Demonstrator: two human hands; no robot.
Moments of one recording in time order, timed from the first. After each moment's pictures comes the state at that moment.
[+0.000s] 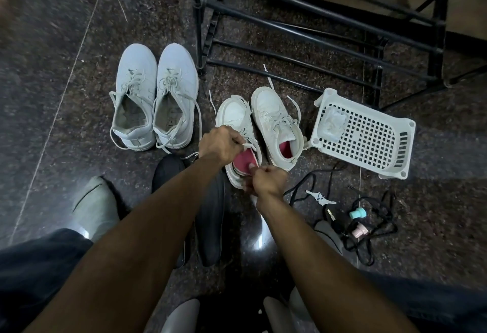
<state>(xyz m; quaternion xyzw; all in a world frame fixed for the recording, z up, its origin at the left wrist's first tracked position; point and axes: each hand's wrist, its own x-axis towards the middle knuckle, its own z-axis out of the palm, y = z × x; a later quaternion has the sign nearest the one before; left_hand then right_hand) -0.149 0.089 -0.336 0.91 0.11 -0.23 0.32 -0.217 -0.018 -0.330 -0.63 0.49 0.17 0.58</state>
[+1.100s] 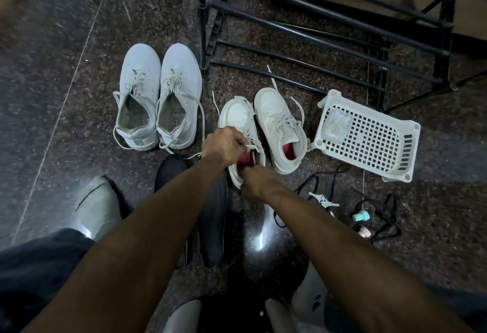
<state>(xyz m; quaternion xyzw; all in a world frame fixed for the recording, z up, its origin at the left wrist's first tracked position) -0.148 0.091 -0.338 0.91 0.09 -0.24 0.31 -0.195 -0.023 -0.325 -0.90 -0.12 0.42 0.03</state>
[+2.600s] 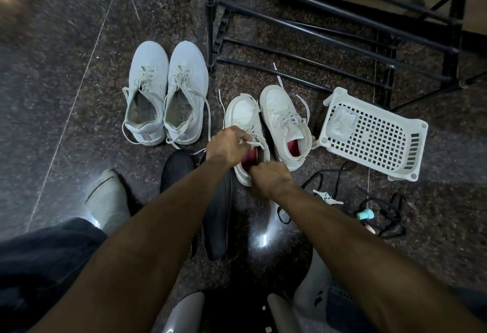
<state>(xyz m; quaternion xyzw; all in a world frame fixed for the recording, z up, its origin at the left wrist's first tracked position) -0.159 0.094 -0.352 0.91 0.09 -0.21 0.35 -0.196 -0.037 -0.334 -0.91 -0.24 0.33 -0.08</state>
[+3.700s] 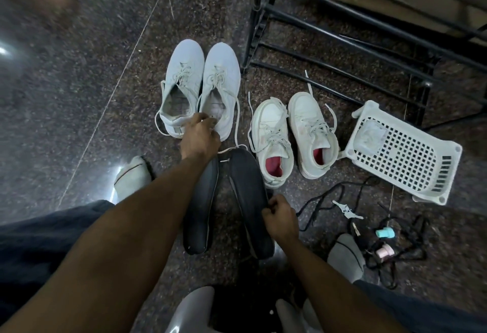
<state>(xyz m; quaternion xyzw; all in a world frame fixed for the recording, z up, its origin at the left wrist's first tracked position) -0.179 0.197 -0.358 0.94 0.19 -0.05 0.29 -0.296 -0.030 -0.368 -0.87 0.18 0.32 0.32</state>
